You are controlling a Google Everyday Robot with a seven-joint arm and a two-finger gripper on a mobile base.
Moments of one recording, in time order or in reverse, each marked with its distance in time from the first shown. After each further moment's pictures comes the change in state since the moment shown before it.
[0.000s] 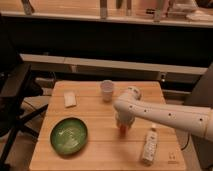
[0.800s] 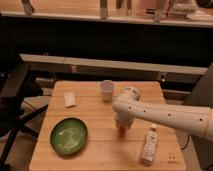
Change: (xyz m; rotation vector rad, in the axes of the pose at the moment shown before) arm -0.003 0.006 -0.004 0.000 0.005 -0.043
